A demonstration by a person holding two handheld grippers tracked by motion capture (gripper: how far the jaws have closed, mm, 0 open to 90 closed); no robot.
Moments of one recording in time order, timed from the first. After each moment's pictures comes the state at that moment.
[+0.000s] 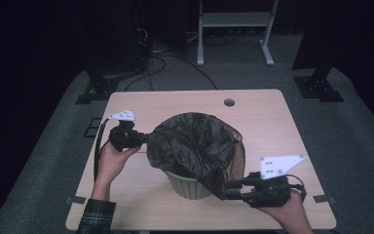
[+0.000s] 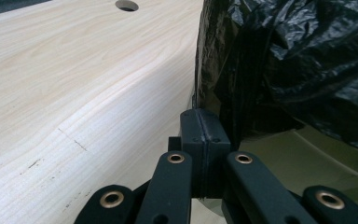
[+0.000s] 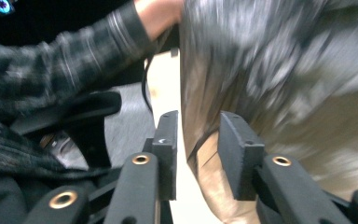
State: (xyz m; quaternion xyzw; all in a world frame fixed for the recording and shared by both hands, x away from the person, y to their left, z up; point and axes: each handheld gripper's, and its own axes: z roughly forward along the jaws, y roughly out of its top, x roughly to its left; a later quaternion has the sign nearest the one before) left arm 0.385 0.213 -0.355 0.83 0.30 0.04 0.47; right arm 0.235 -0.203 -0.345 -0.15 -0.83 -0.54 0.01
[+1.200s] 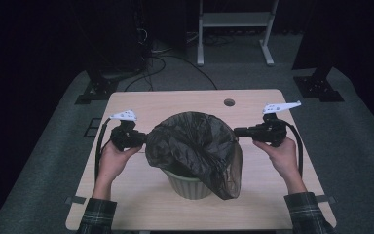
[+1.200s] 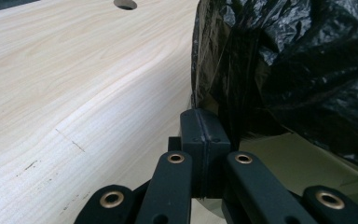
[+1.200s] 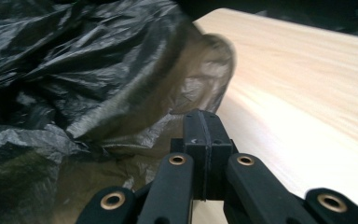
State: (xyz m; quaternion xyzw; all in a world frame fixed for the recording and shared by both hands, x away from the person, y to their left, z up) left arm 0.388 0.210 -0.358 0.83 0.30 0.03 0.47; right arm 0.385 -0.243 -0.351 -0.32 -0.79 -0.53 -0.01
